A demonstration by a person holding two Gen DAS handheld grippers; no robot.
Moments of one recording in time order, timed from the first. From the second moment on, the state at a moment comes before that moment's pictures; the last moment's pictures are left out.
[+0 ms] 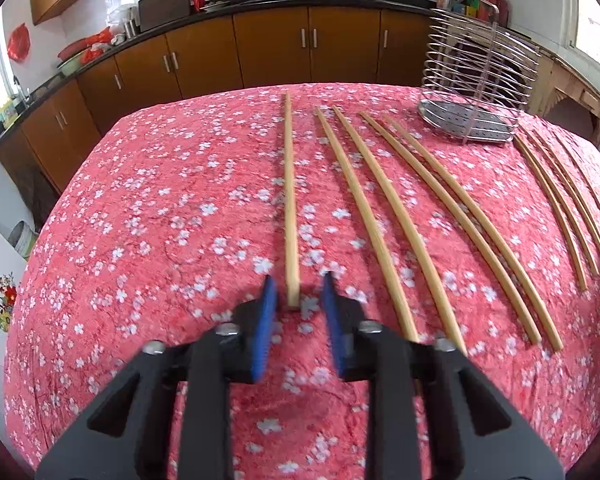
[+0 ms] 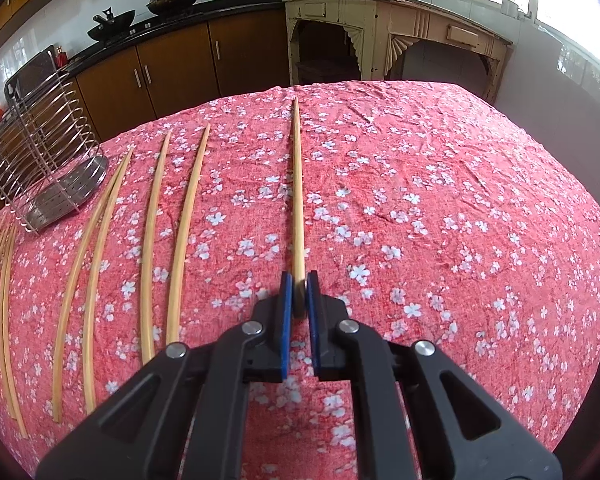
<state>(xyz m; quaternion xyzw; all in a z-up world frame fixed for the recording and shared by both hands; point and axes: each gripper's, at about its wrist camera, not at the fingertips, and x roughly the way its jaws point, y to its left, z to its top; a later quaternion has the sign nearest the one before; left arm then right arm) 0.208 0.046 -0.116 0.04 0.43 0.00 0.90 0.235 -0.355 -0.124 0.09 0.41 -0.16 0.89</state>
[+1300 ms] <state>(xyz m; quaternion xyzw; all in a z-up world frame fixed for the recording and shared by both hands) 0.159 0.063 0.054 -0.03 0.14 0.00 0.99 0.161 -0.326 0.074 0.06 0.10 -0.10 0.99</state>
